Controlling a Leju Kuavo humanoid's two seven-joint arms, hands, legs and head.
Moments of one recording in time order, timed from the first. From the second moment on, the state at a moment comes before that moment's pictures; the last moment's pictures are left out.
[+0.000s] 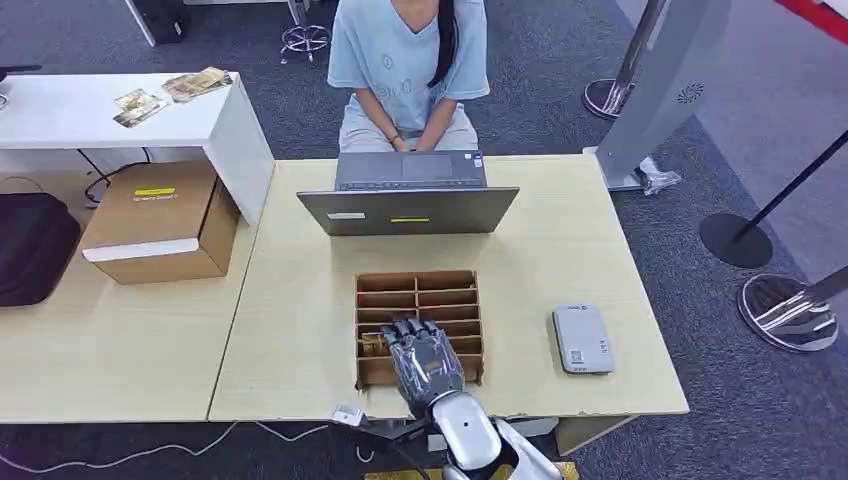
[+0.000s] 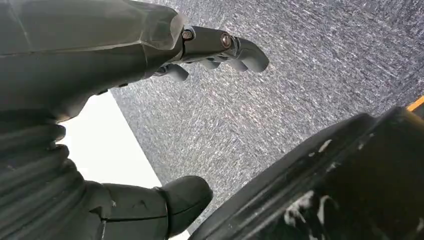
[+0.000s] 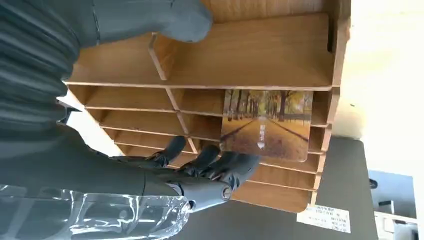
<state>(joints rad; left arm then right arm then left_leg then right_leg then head) -0.04 -0.14 0.40 -0.20 -1.21 0.00 0.18 -0.22 0.09 0.72 -1.21 1.48 -0.01 0.37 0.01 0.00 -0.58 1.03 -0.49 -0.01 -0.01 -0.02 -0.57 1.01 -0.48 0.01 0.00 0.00</state>
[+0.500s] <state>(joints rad) -0.04 -0.14 0.40 -0.20 -1.21 0.00 0.18 -0.23 0.09 0.72 -1.21 1.48 -0.01 0.37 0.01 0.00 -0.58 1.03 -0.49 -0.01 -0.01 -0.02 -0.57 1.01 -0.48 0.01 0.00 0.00</state>
